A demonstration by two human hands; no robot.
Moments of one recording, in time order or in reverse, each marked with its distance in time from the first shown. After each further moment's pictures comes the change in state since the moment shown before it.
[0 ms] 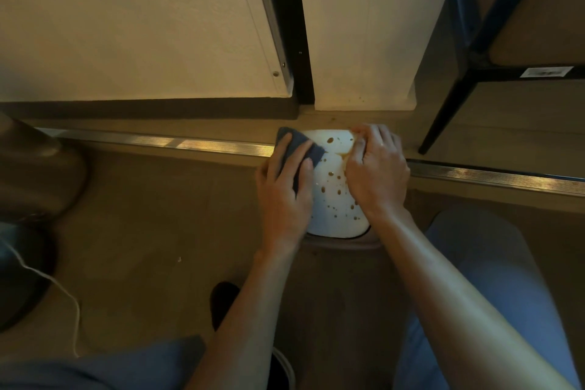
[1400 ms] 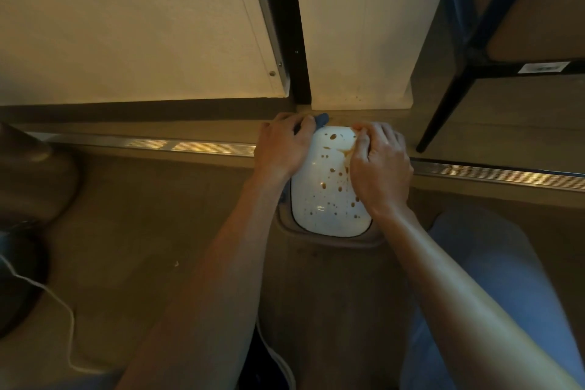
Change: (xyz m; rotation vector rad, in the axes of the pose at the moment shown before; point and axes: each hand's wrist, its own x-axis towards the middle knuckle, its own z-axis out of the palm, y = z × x) left_hand 0.099 -0.002 0.011 0.096 -0.308 -0.084; right_hand 0.002 -0.001 -0.003 0.038 -0.001 0.049
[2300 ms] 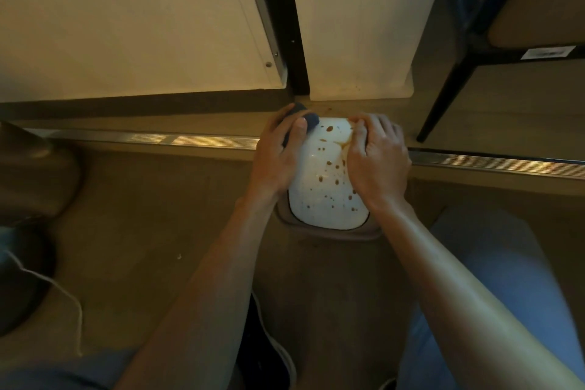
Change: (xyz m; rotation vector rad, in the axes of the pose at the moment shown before) left_hand -0.027 -0.019 0.005 -0.342 0.025 0.041; right_hand 0.001 0.007 0.005 0.036 0.022 -0.016
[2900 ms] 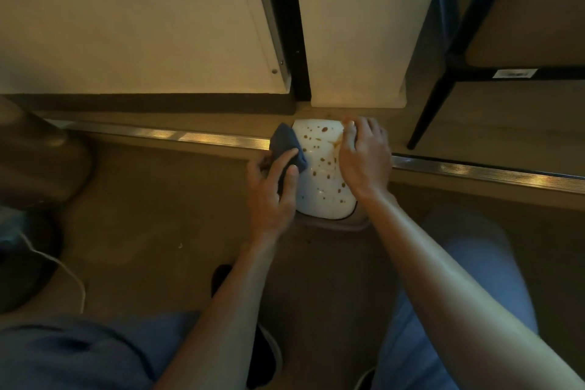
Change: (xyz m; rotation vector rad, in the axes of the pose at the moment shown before) left_hand -0.090 -0.014 0.004 0.154 0.235 0.118; right_hand -0.001 -0.012 -0.014 0.024 -0.111 0.031
